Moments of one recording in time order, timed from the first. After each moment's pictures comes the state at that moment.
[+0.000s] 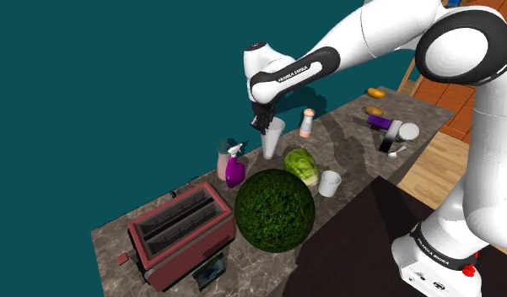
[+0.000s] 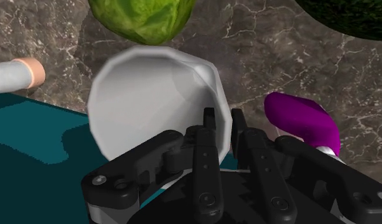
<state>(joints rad) 0.17 0.45 0.04 -1.74 -0.21 2.12 0.16</state>
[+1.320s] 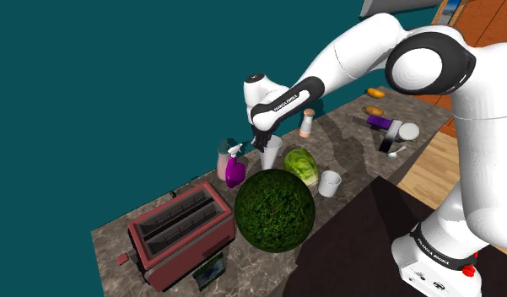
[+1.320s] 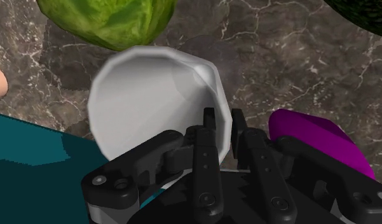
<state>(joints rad) 0.17 0.59 0.02 -1.77 -0.23 2.30 0.20</state>
